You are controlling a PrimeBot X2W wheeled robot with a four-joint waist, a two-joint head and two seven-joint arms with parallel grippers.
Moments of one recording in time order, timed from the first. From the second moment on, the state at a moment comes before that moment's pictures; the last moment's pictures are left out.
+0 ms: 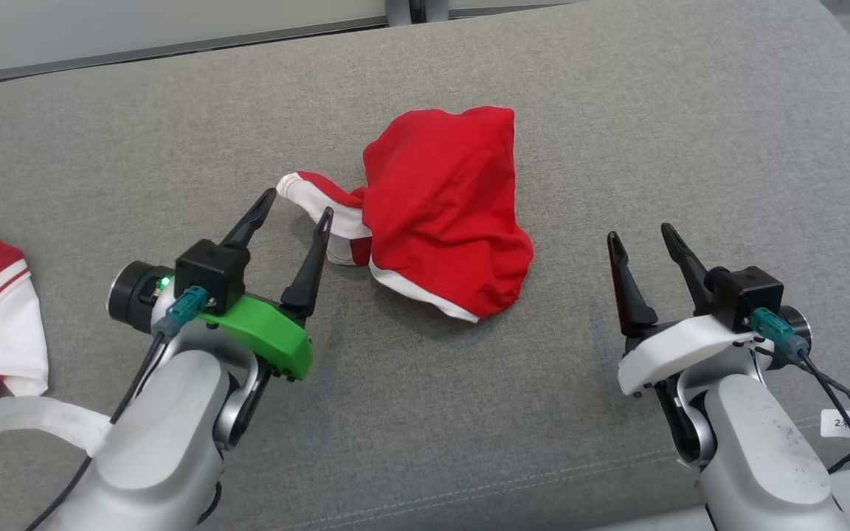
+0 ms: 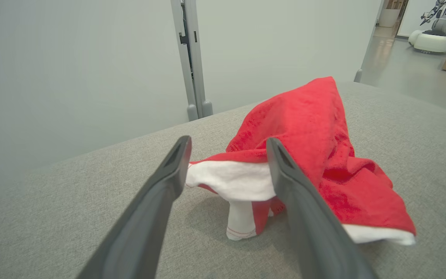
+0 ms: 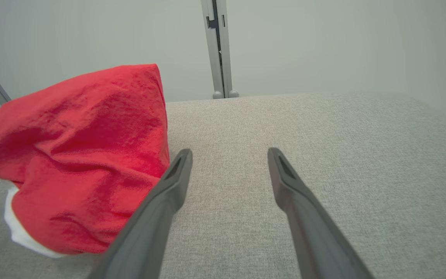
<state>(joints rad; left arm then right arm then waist) -0.58 0.28 -0.63 0.47 -0.48 0.01 -0.26 -0.37 -0.07 0.12 0.44 0.19 0.13 -0.26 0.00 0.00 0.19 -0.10</state>
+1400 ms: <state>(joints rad) -0.83 0.33 -0.92 0.92 -0.89 -0.13 -0.14 -0.39 -0.10 0.15 0.43 0.21 0.13 -0.26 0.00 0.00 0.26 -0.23</state>
